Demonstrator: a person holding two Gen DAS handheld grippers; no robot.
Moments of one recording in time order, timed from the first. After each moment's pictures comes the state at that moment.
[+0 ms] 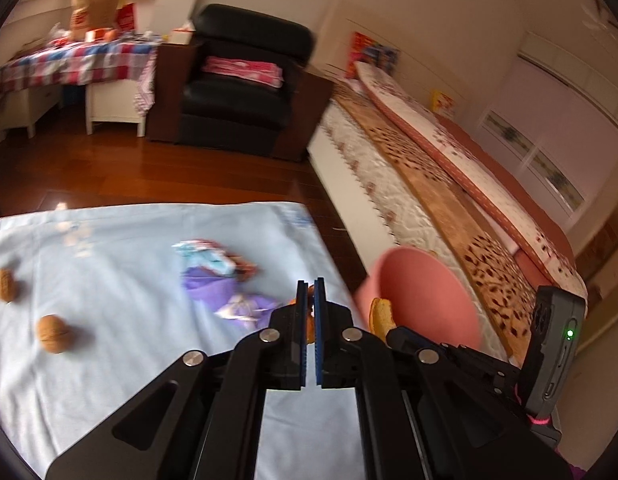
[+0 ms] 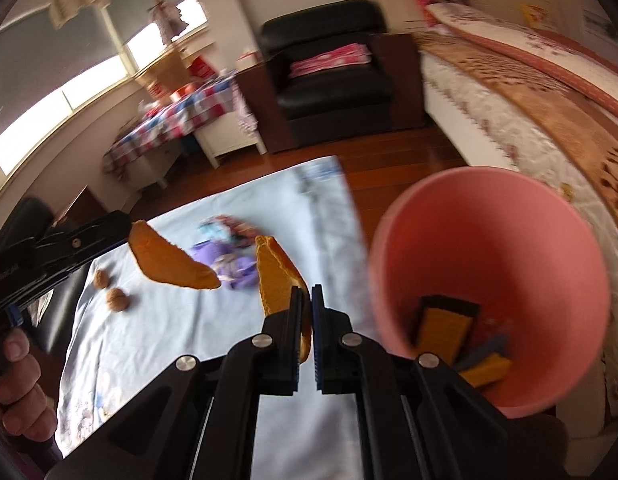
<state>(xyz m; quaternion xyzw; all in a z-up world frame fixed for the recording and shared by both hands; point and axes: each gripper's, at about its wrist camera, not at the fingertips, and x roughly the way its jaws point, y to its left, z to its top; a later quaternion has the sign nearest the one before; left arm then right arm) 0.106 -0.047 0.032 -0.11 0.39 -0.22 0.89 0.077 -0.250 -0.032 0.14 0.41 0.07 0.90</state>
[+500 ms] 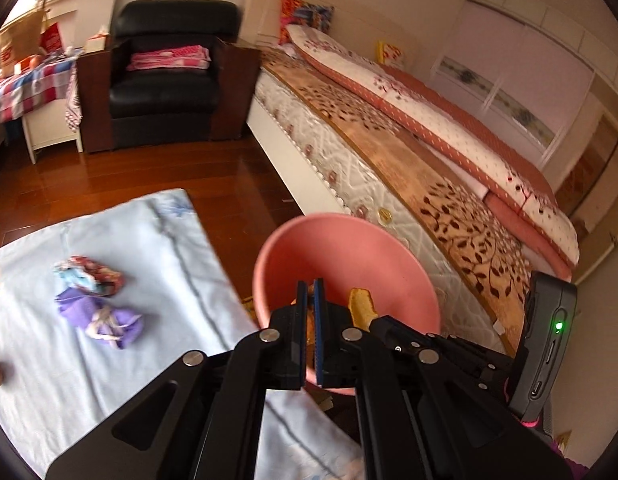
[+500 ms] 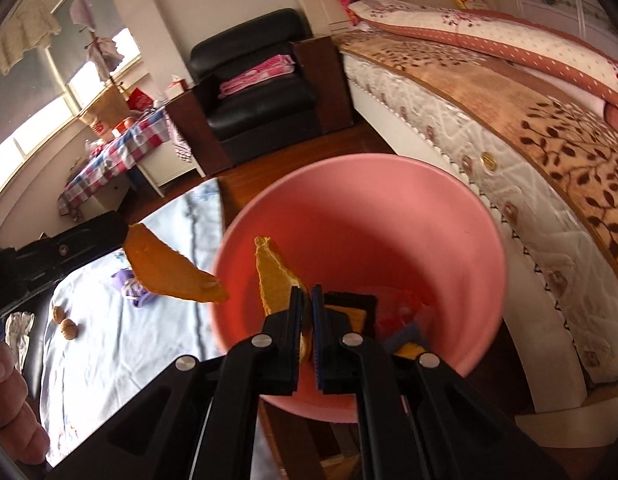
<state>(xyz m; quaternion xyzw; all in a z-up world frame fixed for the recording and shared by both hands) 0.113 -0.182 0.012 -0.04 0.41 -0.29 0.86 0.056 -0.348 -0.054 0.18 0.41 -0.02 0.90</state>
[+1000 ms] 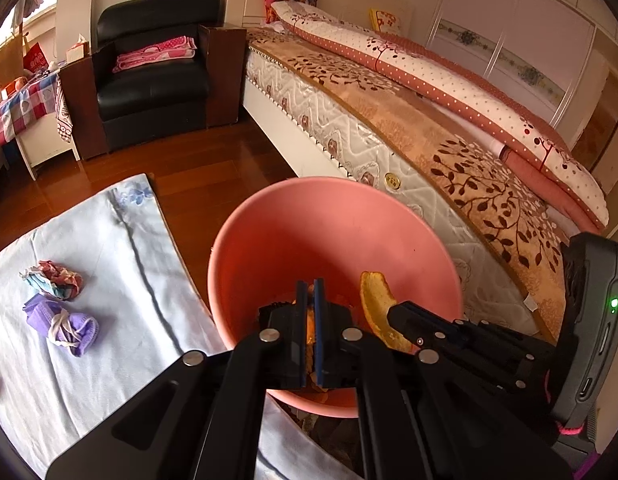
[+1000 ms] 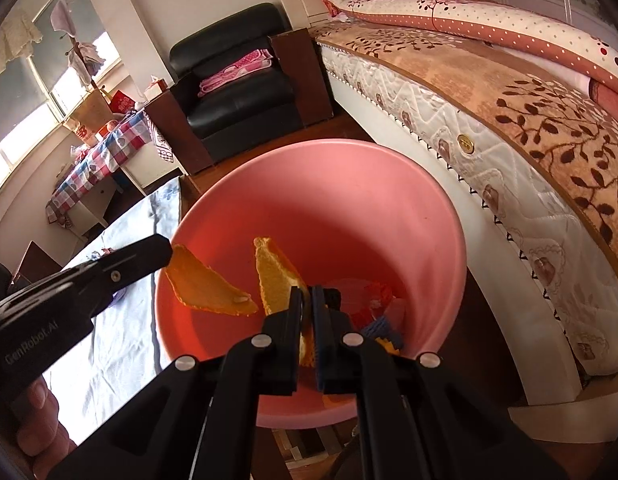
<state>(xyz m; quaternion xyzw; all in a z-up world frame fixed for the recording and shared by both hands) 0.116 -0.240 -0.030 0.03 0.43 -0.28 0.86 0.057 -0.383 -0.077 0.19 0.42 -0.04 0.89</state>
